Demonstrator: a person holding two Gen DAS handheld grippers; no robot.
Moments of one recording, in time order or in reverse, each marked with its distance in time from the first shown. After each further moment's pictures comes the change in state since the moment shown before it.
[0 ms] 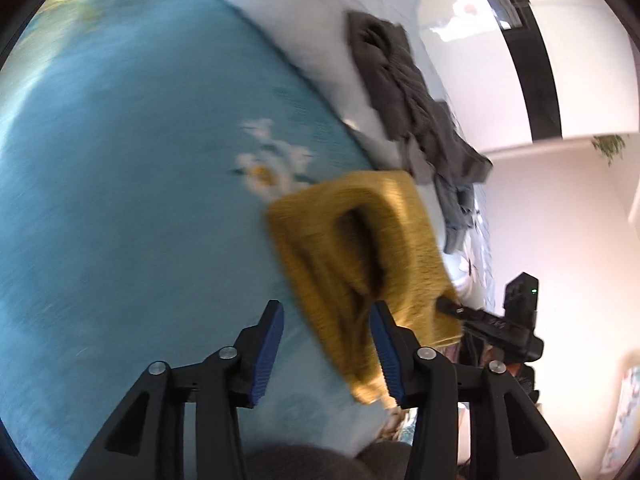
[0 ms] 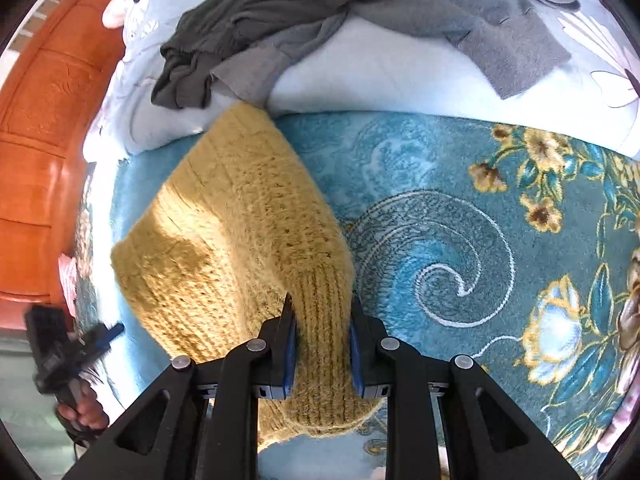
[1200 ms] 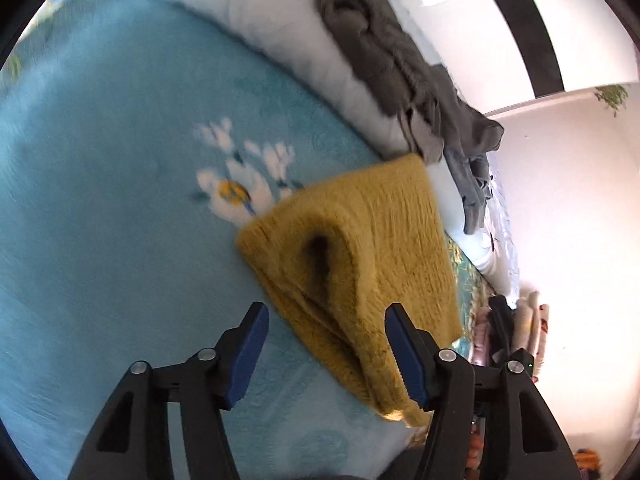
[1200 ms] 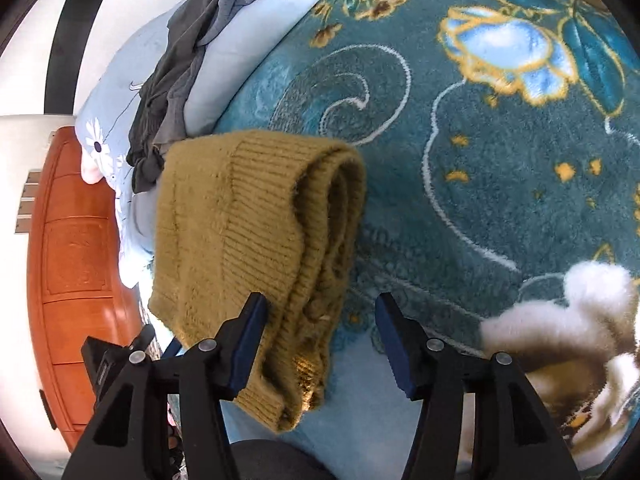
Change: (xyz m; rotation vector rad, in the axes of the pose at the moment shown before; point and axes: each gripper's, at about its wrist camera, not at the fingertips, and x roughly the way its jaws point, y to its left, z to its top) left arm 0.024 0.003 0.031 0.135 0.030 0.103; right arm 0.011 -0.054 -0.128 0.580 -0.227 0.276
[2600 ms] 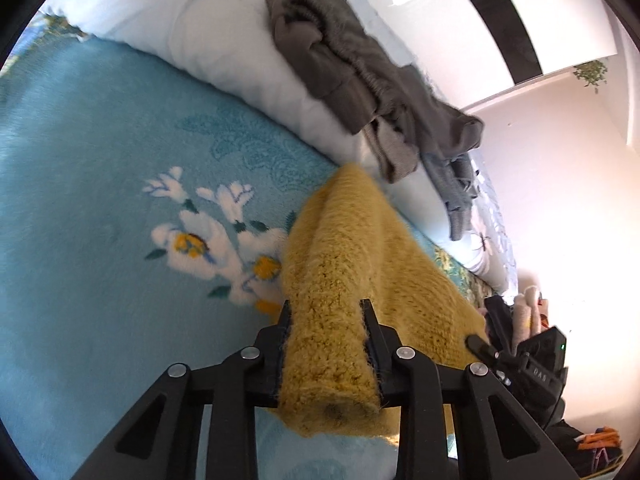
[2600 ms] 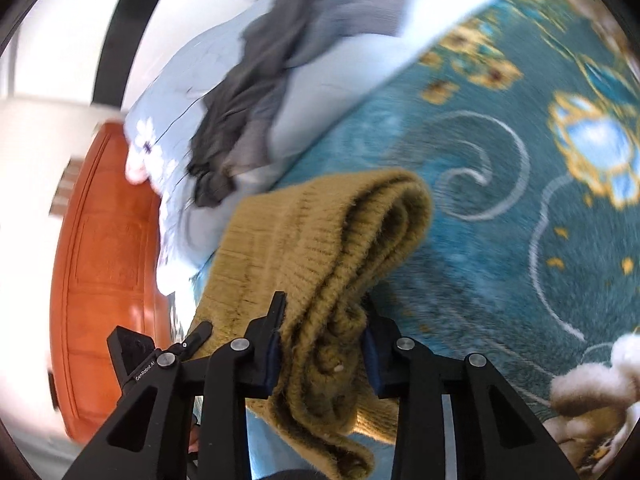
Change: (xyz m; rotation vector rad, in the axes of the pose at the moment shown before) left arm -0.001 -0.025 0.006 0.083 -0.035 -0.051; right arm -0.009 0.073 0.013 -0.168 -0.072 0.136
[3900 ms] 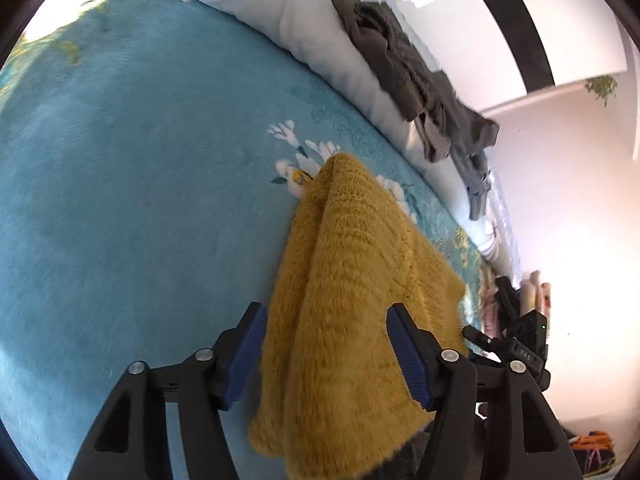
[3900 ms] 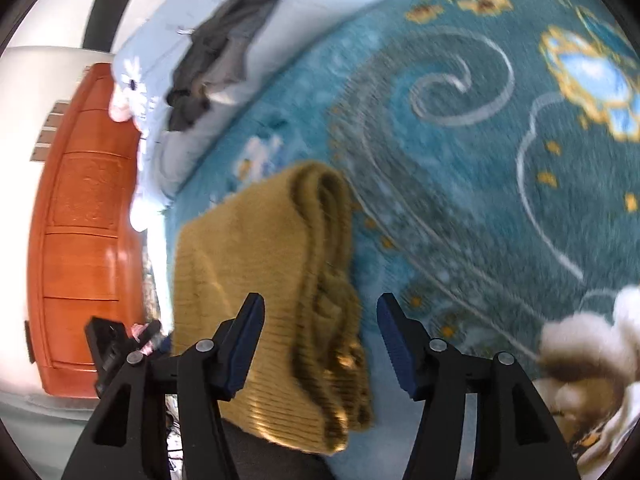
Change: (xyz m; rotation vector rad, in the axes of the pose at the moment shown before) left arm -0.029 0.070 -0.030 -0.046 0.094 0.052; right arm 0.028 -0.043 -0.043 -0.004 0.183 -0.092
